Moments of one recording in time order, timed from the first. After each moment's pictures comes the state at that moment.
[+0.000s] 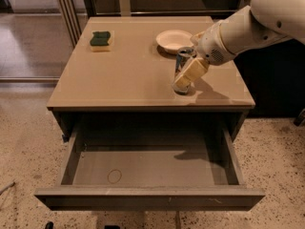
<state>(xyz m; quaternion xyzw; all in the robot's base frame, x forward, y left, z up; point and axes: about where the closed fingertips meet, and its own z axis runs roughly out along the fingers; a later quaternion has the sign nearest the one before) 0.620 -0.097 0.897 -0.55 0.74 0.12 0.37</state>
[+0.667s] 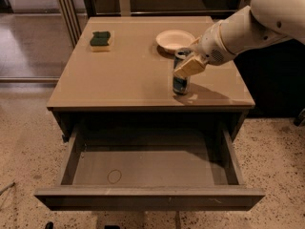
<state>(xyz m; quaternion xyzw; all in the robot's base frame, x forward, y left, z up) 0.620 -0.097 0.897 -0.55 0.74 0.12 0.37</state>
